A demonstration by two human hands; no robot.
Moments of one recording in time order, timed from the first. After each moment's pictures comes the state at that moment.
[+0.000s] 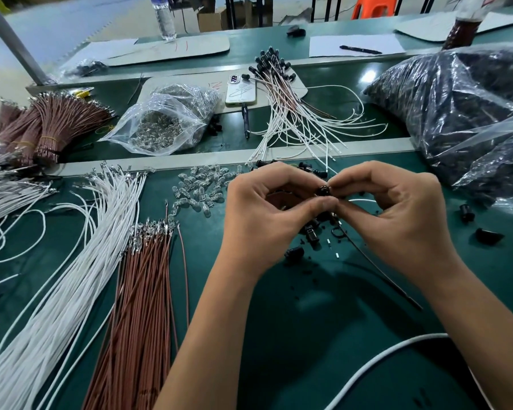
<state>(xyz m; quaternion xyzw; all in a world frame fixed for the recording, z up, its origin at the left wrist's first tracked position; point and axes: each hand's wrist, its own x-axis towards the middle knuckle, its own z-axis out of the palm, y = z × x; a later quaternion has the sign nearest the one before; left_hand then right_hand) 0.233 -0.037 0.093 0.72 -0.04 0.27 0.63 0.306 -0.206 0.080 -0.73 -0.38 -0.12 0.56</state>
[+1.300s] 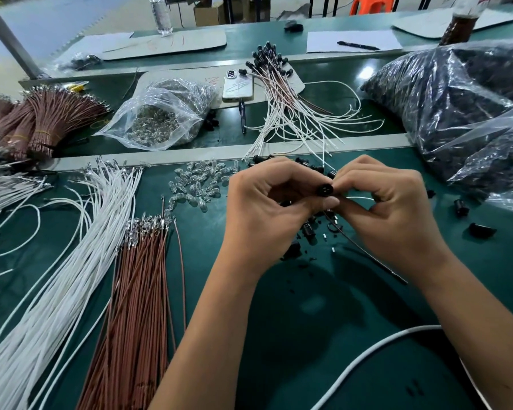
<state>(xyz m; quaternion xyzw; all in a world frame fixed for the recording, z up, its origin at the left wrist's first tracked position) 0.233 -0.044 0.091 0.72 -0.07 0.28 0.63 0.319 -0.209 0.073 -0.74 -0.45 -0.13 0.48</state>
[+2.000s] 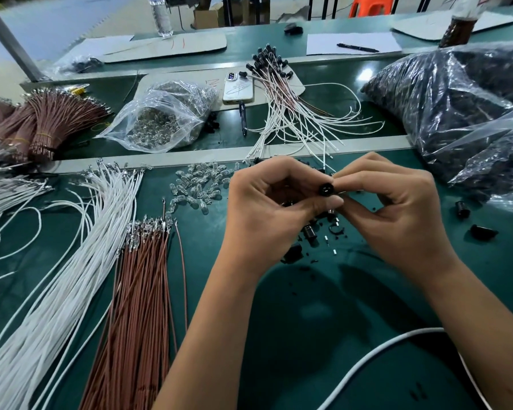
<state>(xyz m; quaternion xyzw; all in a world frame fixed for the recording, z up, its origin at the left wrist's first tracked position) 0.231 -0.045 0.095 0.68 -0.07 0.26 0.68 0.318 -0.210 0.076 -0.72 -0.46 -0.17 0.49</state>
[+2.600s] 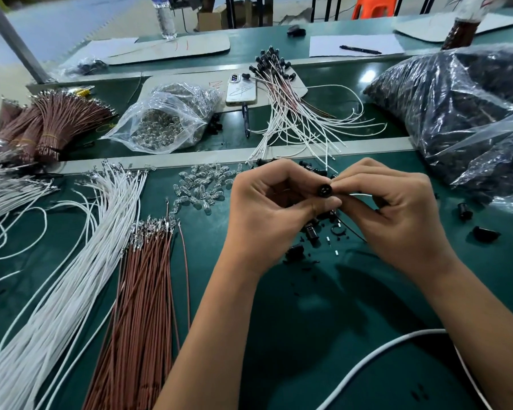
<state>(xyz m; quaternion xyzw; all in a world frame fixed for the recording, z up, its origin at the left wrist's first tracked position) 0.231 -0.045 0.094 0.67 -0.05 0.24 0.70 0.319 -0.207 0.075 -0.71 -0.48 -0.16 0.50</state>
